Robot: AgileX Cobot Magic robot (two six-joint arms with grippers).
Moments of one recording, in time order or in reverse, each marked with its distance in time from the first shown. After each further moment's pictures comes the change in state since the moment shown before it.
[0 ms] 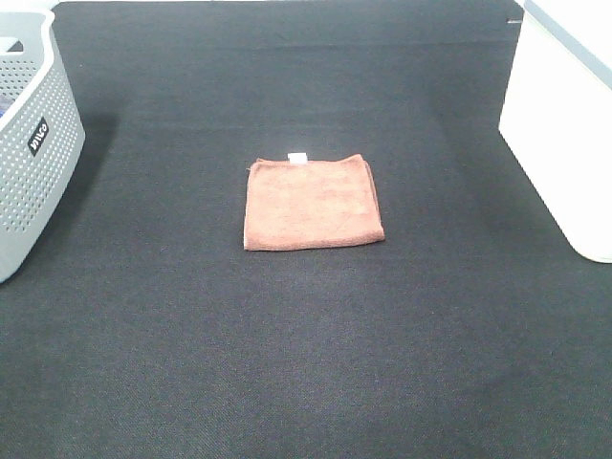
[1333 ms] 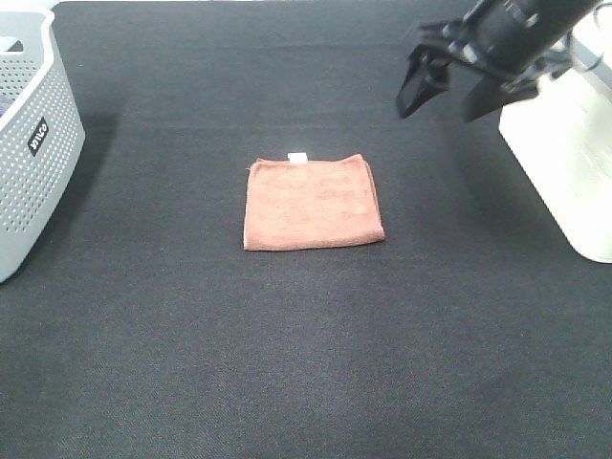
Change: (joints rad) left arm 0.000 0.000 0.000 0.000 0.000 0.000; right arm 0.232 1.305 -0.730 0.274 0.062 -0.143
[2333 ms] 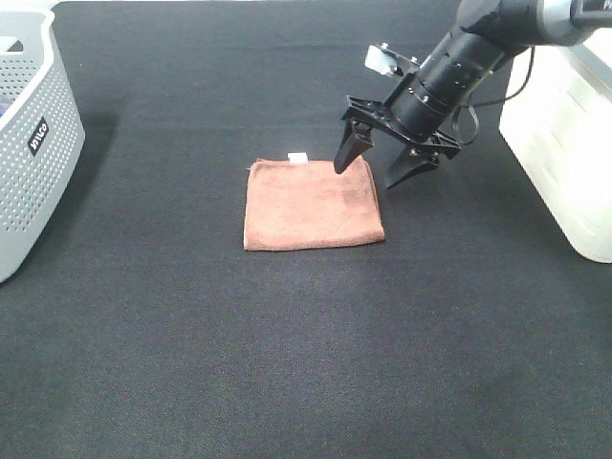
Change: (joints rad) left arm 0.000 0.000 0.000 0.000 0.000 0.000; right arm -0.034 0.569 -0.464 0.214 0.205 -0.031
